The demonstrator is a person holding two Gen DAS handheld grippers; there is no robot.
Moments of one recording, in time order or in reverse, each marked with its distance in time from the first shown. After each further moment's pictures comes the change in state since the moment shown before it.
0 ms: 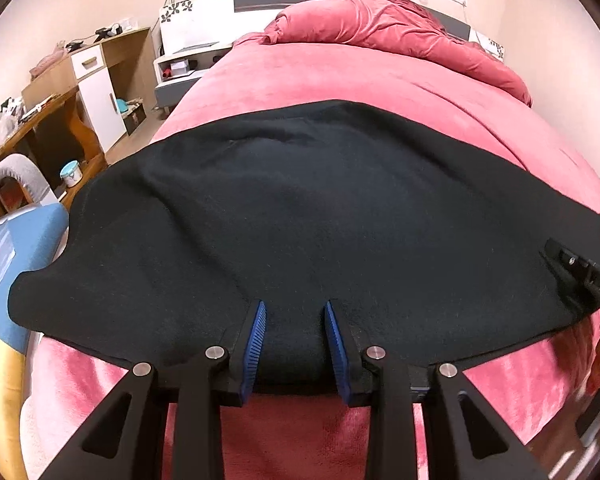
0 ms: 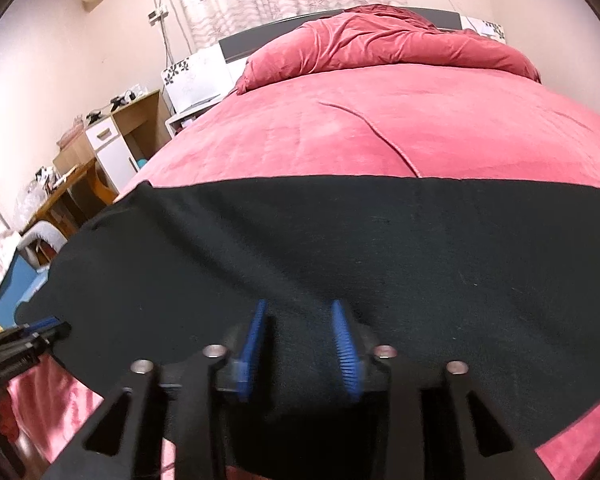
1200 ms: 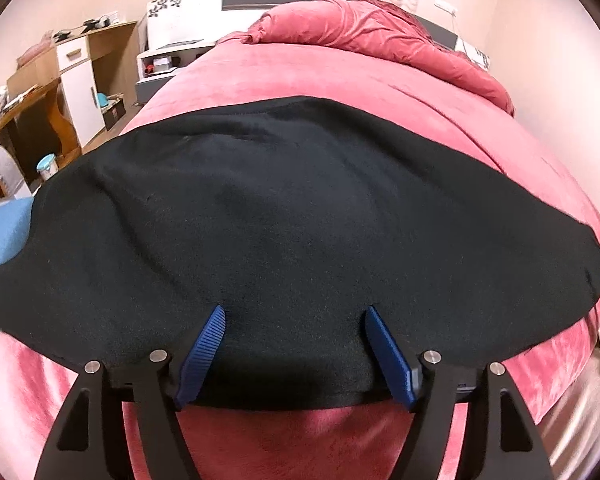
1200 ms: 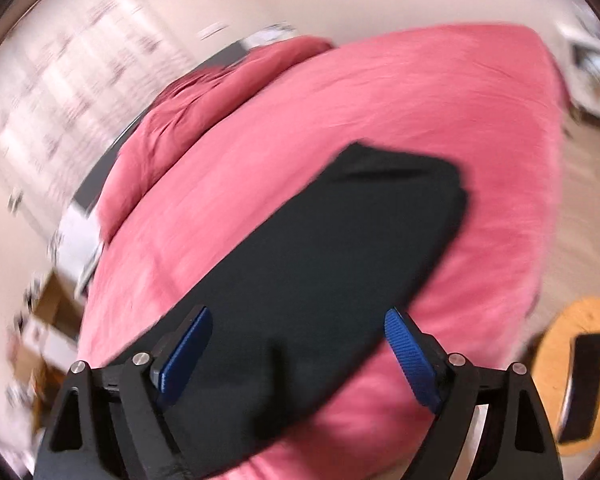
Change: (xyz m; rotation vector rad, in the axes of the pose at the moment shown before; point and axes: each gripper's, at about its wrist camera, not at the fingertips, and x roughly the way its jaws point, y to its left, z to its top) left arm 0.009 -0.018 -0.002 -0.039 -0.010 -0.101; right arm -0.133 -0.191 -0.020 0.687 -0.219 -0.275
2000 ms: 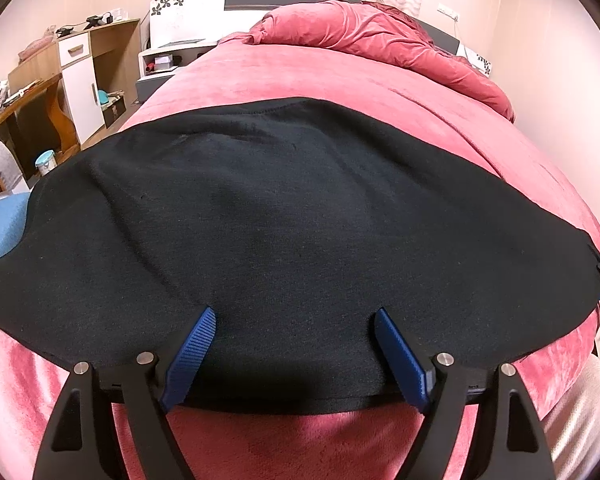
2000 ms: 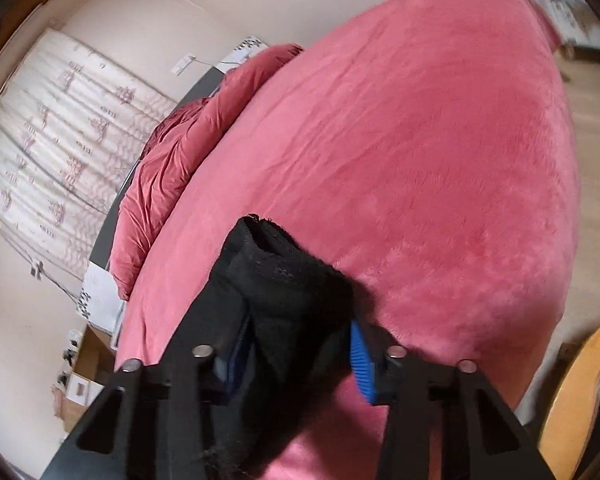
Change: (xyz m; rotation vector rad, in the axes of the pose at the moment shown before) left arm 0.001 -0.004 0.000 -0.005 0.000 -0.011; right arm 0.052 -0.106 0.066 0.185 -0.011 0.147
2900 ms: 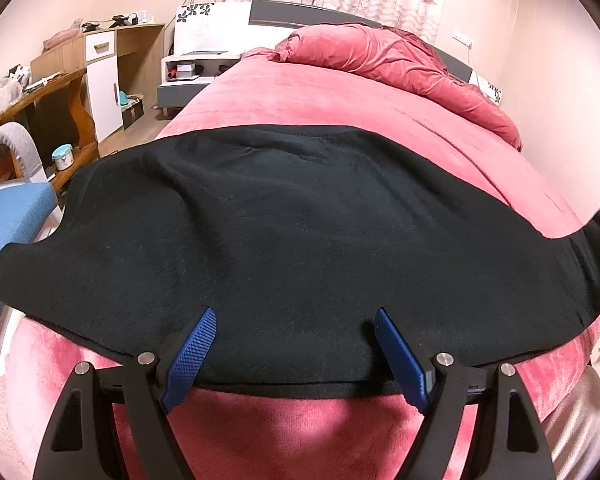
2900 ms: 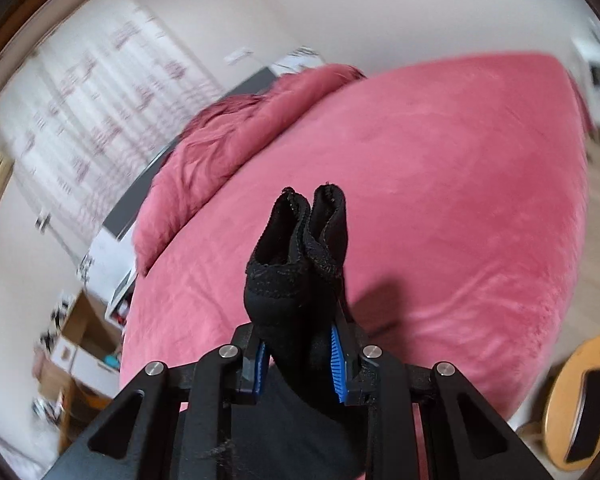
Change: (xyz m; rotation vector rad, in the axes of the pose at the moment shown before) left arm -0.023 0.051 -0.009 -0.074 -0.077 -0.007; right arm -0.077 0.208 -0.057 -0.262 -0.058 -0.025
